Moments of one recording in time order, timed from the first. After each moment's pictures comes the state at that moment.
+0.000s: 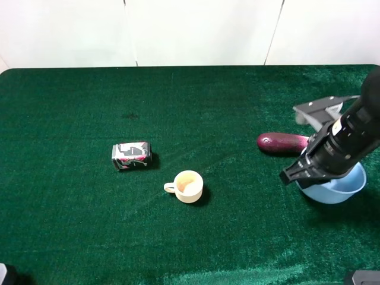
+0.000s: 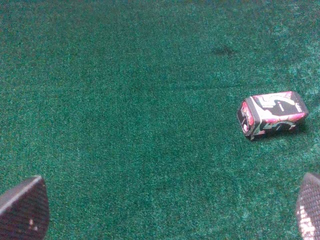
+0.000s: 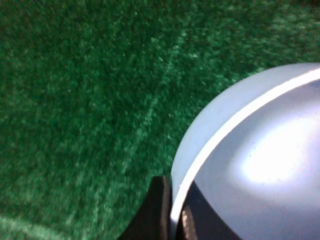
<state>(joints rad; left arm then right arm) -0.17 -0.01 -0.50 0.02 1.06 -0.13 0.38 1.48 -0.58 0.05 0.67 -0.01</state>
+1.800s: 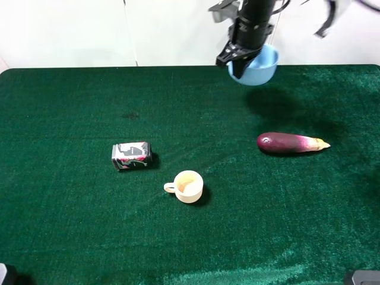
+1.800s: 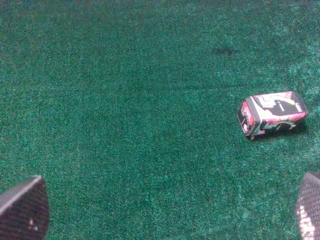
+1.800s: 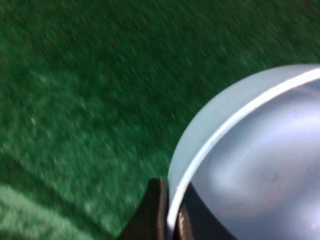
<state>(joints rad) -0.17 -0.01 -0.50 0.02 1.06 -0.13 0.45 2.26 -1.95 0.00 1.20 -0.36</state>
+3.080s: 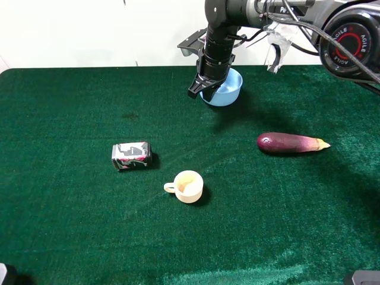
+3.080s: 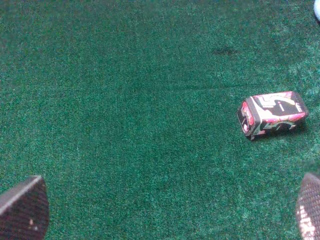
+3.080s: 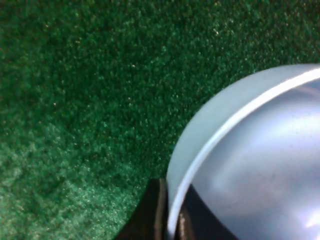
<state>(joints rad) -0.17 -0.01 -0.50 0.02 1.06 -0.13 0.53 2.44 -2.01 0.02 1.06 -0.39</state>
